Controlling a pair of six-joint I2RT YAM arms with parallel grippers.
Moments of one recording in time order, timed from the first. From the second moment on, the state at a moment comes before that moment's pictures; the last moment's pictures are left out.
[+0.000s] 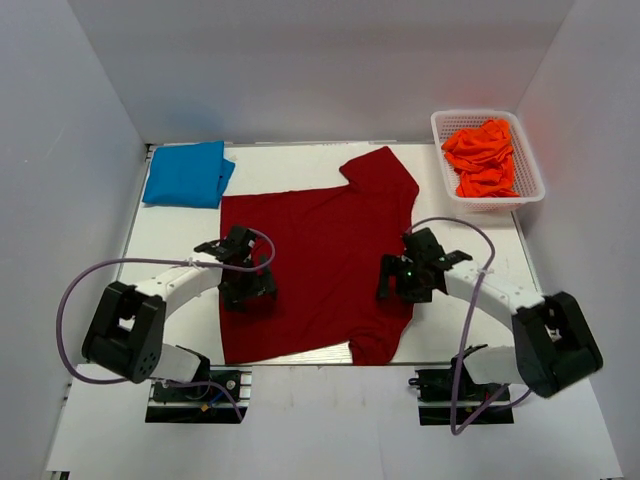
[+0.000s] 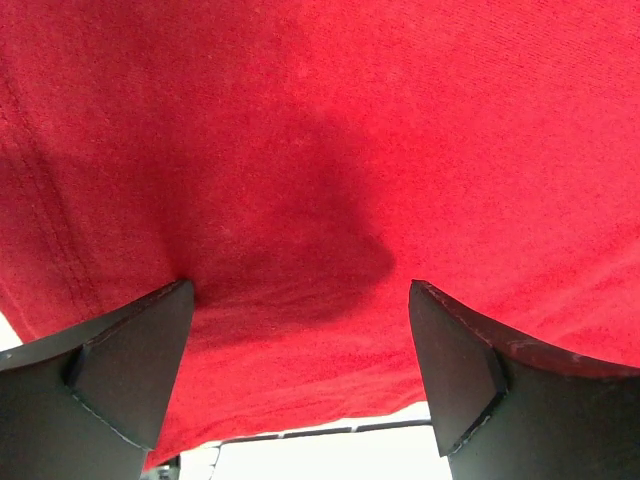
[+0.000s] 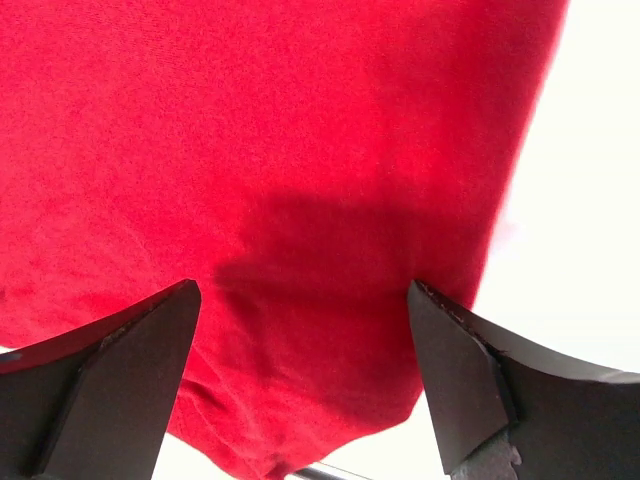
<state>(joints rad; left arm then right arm) -0.42 1.41 0.73 -0.62 0.08 -0.71 0.48 1.33 0.66 -0.47 -0.15 0.48</state>
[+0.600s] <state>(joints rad) -0.41 1.33 1.04 -0.83 -0.08 -0.72 0.48 1.19 0.89 -0.77 0.04 0.54</state>
